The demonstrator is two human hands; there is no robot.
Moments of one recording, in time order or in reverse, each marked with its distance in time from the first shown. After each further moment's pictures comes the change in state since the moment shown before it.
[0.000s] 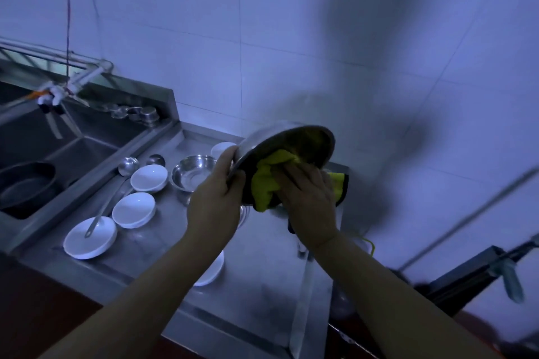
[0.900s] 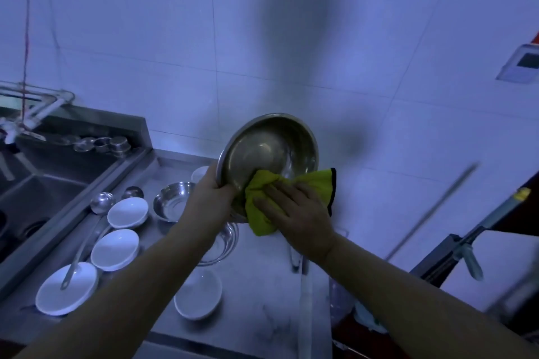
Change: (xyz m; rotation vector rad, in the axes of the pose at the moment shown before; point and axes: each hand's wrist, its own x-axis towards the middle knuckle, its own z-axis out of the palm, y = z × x) left_hand 0.042 0.025 -0.044 -0.398 -0.224 -0.185; right_hand 0.020 -0.013 -0.007 -0.159 -0.019 -0.339
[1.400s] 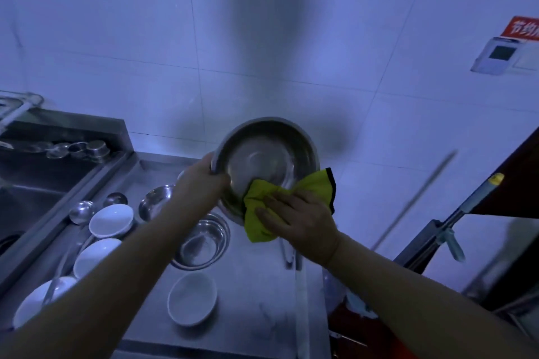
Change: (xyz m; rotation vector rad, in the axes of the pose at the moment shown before) left_hand 0.030 0.012 -0.012 0.331 -0.142 0.053; right_hand -0.001 0.000 -0.020 -0.031 -0.016 -0.068
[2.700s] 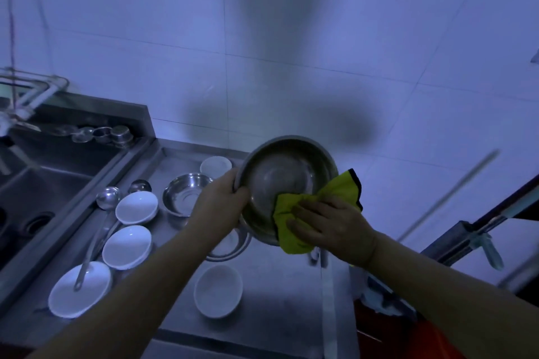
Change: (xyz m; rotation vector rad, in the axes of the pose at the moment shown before) left_hand 0.006 -0.058 -0.019 0.051 -0.030 0.039; right_hand -0.005 0.005 0.025 0.084 -0.178 -0.193
